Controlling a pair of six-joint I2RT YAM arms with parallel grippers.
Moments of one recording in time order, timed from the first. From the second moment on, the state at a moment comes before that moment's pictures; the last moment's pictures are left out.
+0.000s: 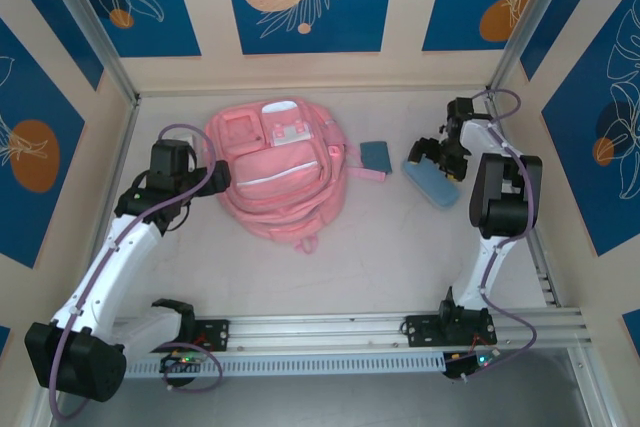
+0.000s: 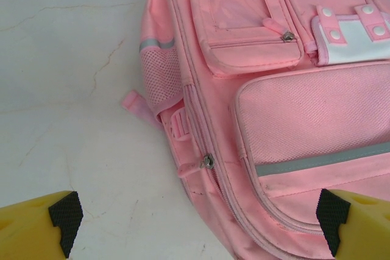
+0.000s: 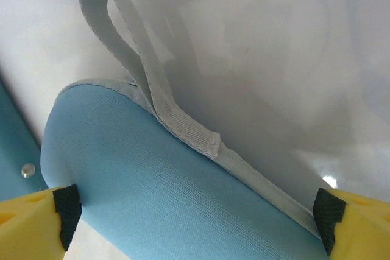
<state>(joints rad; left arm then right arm) -0.21 1.04 0.95 -0.66 -0.13 -0.31 -0.08 1.96 1.46 -0.86 -0.15 0.29</state>
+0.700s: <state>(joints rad) -0.21 1.04 0.95 -0.66 -0.13 -0.31 0.04 1.72 1.16 -0.80 -0.25 0.48</state>
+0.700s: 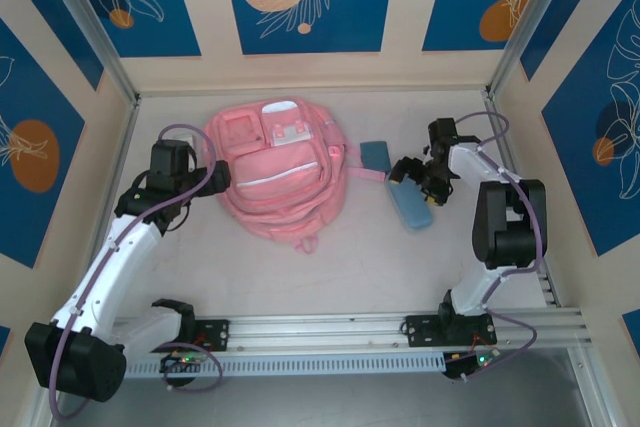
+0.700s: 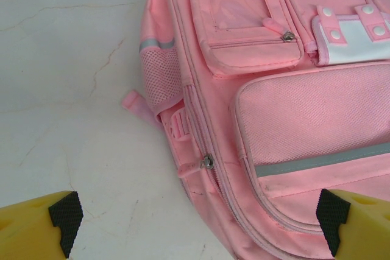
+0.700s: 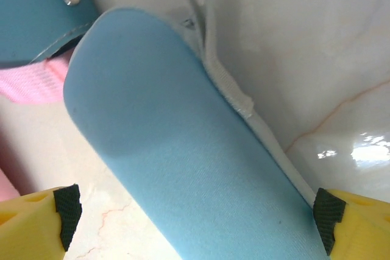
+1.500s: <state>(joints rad) -0.21 1.07 0.95 -0.65 0.08 -0.25 0.23 1.78 1.15 -0.86 0.00 0.49</state>
